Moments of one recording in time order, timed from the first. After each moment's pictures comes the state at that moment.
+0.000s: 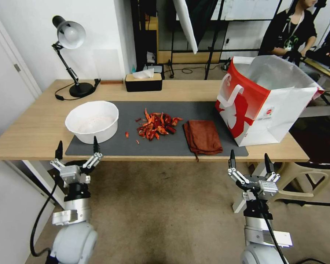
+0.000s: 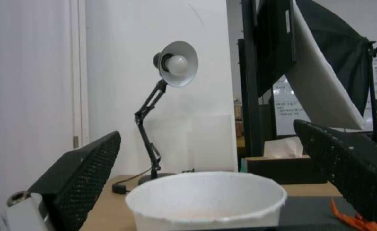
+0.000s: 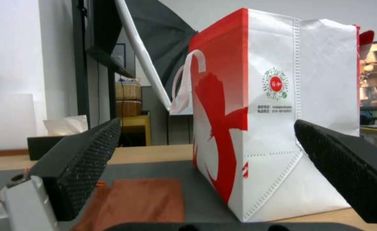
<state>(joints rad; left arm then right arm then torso) 1.53 -1.27 -0.52 -2.03 -0.13 -0.46 -0.33 -1.70 1.50 0.53 2.11 0.05 0.47 0.12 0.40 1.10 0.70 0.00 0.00</state>
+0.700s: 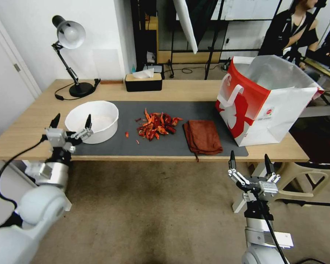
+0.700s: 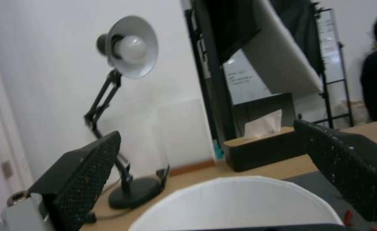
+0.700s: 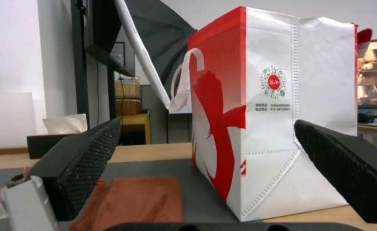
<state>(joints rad) 1.36 -0.80 -0.51 -2.01 -0.57 -0.24 -0.31 -1.71 1.49 0.53 2.12 0.06 0.47 0.12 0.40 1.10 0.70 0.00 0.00</state>
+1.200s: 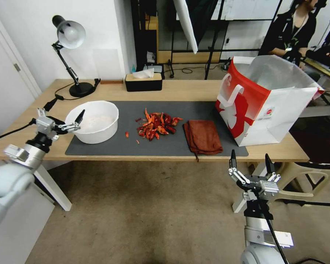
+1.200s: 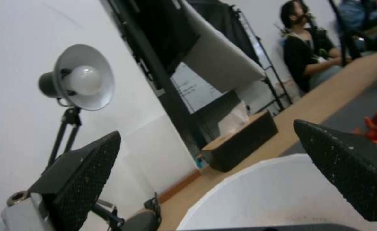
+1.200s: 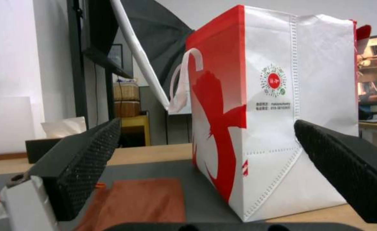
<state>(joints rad) 1.20 -0.50 -0.48 -1.62 -0.65 -0.54 0.21 -1.69 1.51 0.52 2.11 0.07 0.46 0.13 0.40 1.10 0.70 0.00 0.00</state>
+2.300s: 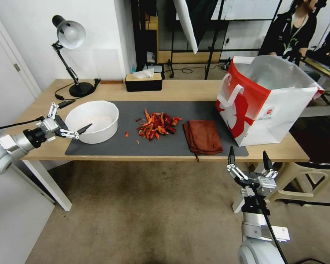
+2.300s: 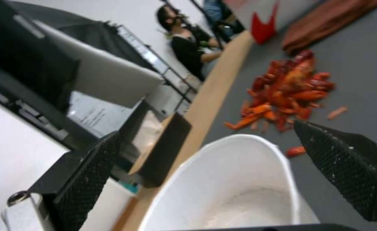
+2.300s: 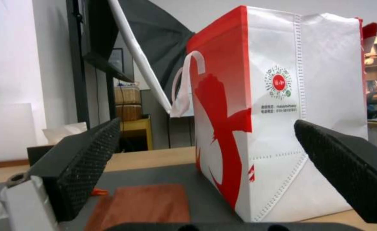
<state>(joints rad) 0.91 -0.42 -0.28 -1.46 -0.56 -0.63 0.66 -1.66 1.50 0.51 2.10 0.08 0.45 0.13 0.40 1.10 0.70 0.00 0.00</state>
